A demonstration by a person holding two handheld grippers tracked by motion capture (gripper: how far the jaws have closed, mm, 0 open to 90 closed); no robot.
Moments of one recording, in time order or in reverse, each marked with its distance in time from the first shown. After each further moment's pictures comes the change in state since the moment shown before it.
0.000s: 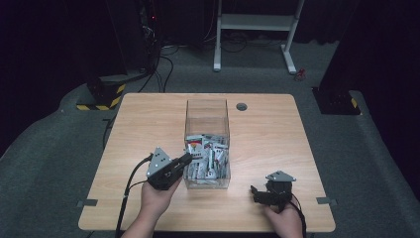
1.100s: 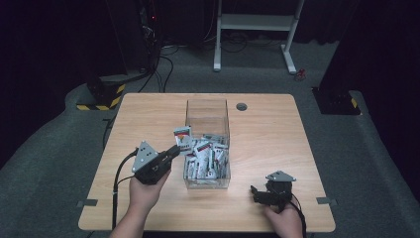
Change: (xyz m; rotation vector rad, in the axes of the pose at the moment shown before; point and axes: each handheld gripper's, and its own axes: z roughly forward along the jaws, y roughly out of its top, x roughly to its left) left arm 0.026 0.013 -0.021 -0.037 0.073 0.019; right arm 0.000 0.000 0.000 0.000 0.000 0.000
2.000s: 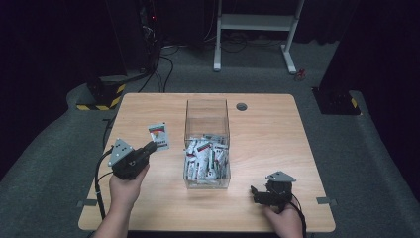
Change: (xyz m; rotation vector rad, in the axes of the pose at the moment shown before) left arm 0.057 -0.020 -0.021 0.016 0.115 -0.087; right arm 0.000 -0.001 -0.001 0.000 0.001 -0.002
